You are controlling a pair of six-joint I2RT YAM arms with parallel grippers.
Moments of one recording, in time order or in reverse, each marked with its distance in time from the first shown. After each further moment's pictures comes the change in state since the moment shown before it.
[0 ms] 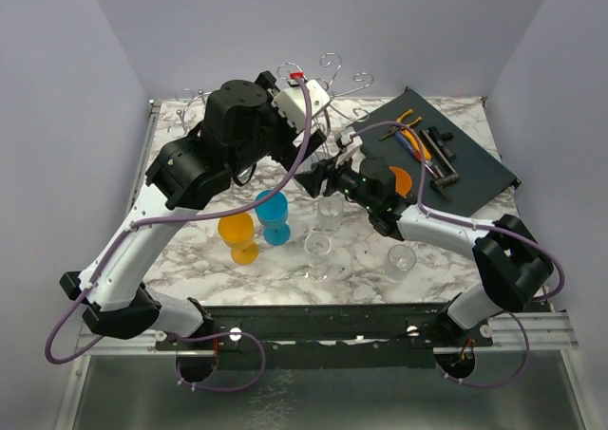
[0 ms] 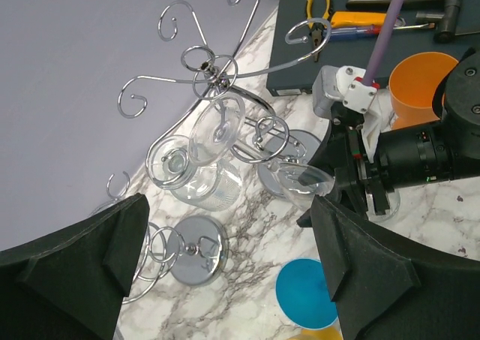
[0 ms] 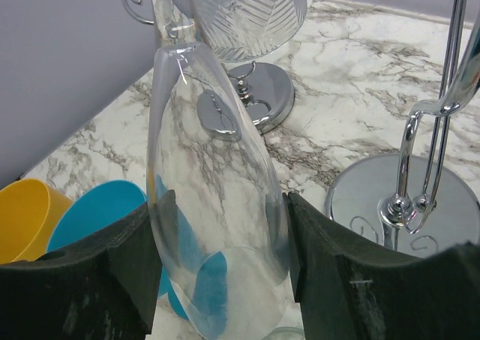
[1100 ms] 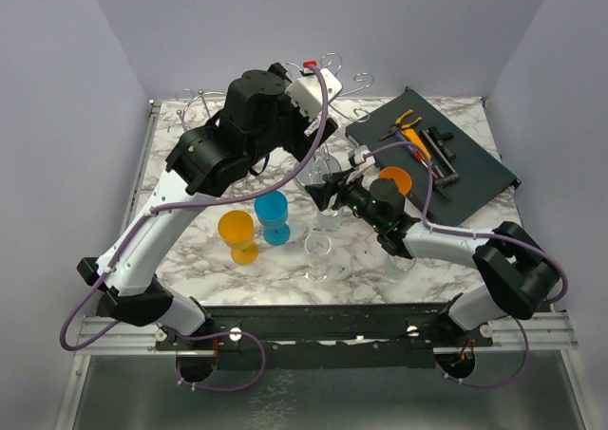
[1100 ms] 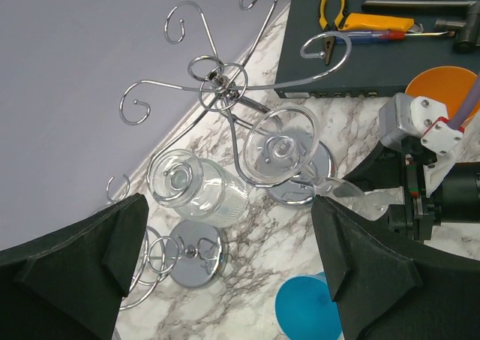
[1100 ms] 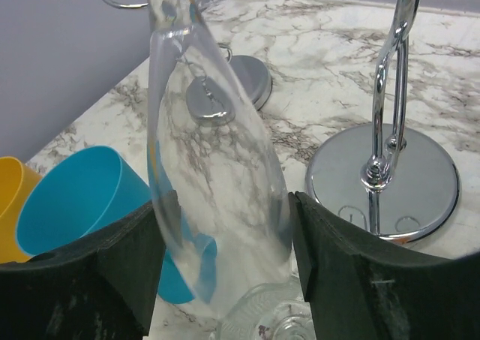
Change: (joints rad) left arm 0.000 0.101 0.079 0.002 -0.051 -0.031; right arm 0.018 -0.056 -0.219 0.220 0.093 0.002
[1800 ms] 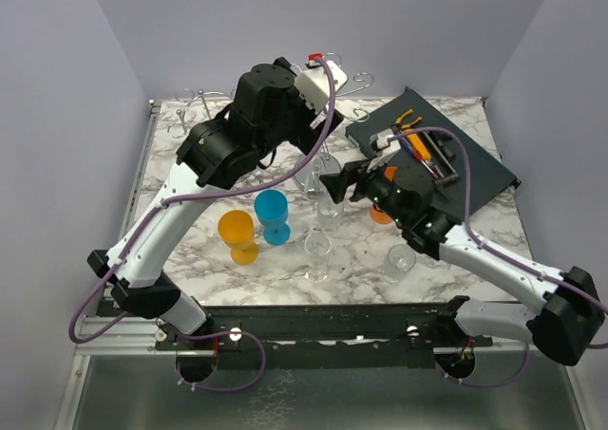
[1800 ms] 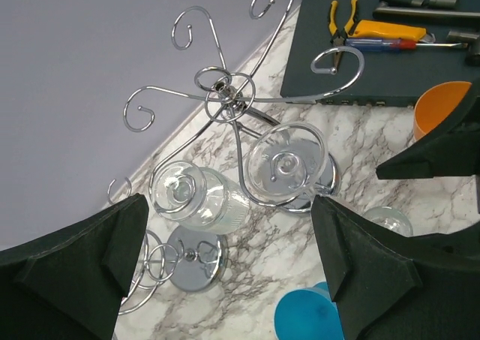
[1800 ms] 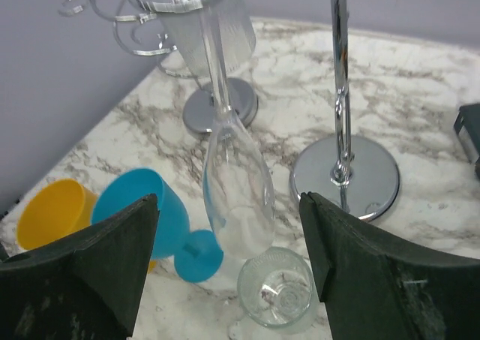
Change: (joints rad) left arm 0.002 0.046 0.037 0.006 -0.027 -0.012; right arm 0.001 -0.296 0.111 -0.467 0.079 -0.003
